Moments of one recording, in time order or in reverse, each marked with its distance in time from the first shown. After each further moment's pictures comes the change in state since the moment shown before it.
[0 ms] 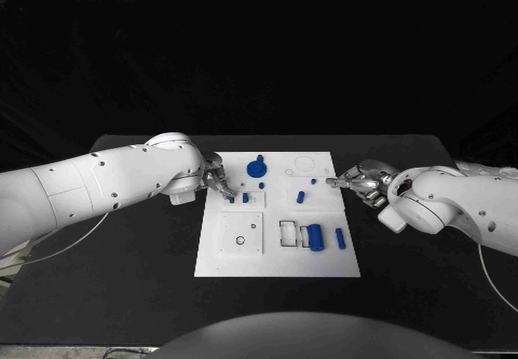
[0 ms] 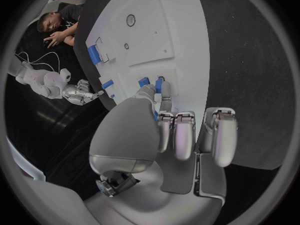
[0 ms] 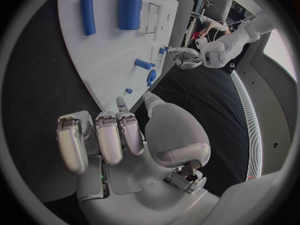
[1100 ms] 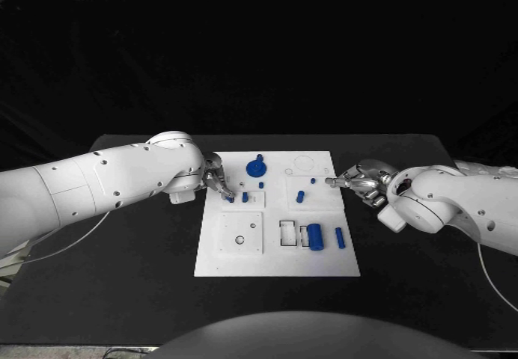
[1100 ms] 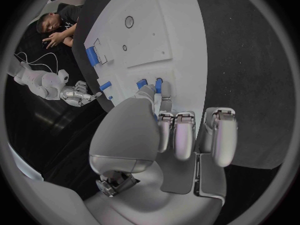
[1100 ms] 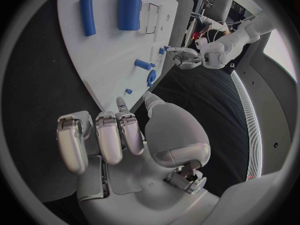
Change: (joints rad) left arm 0.000 0.013 0.000 -0.016 -0.001 0.025 -0.019; left_hand 0.000 0.000 0.008 -0.005 -0.010 0.000 0.000 0.000 0.000 0.000 0.000 0.000 0.000 0.000 0.000 0.000 0.000 0.000 0.000 0.000 0.000 0.000; right arm 0.000 0.000 0.000 0.001 0.000 0.001 -0.002; right_hand 0.000 0.000 0.000 0.000 0.000 0.000 0.000 0.000 0.000 0.000 0.000 0.000 0.000 0.000 0.000 0.000 0.000 0.000 0.000 0.000 0.000 0.001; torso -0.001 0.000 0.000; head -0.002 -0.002
